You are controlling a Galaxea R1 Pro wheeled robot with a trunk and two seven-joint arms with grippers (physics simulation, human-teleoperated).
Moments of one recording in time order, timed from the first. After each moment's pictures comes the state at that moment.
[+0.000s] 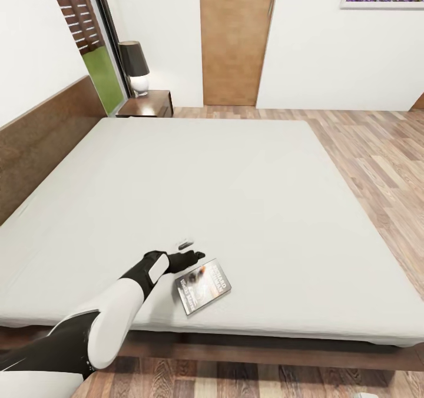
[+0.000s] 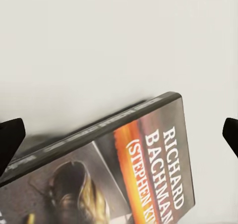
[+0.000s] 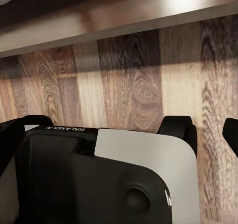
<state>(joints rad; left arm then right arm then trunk) -1.02 -0.16 0.26 -0.24 0.16 0.45 -0.20 -0.44 -0.38 -0.21 0.08 -0.08 -0.17 0.90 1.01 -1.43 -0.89</state>
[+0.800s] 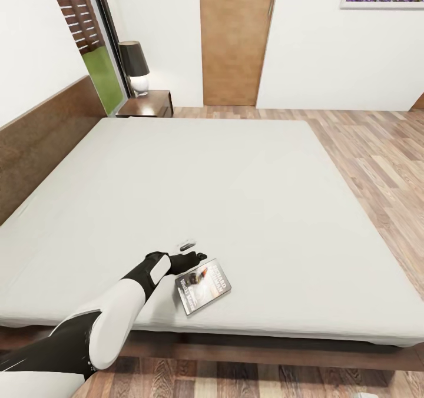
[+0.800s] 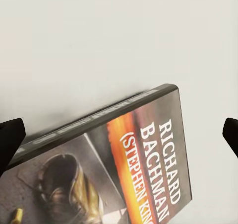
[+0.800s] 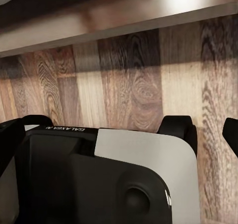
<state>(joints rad) -1.02 -0.17 0.26 -0.23 0.15 0.45 -0.20 -0.44 -0.38 -0.21 0.08 -0.08 -0.17 0.90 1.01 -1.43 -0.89</state>
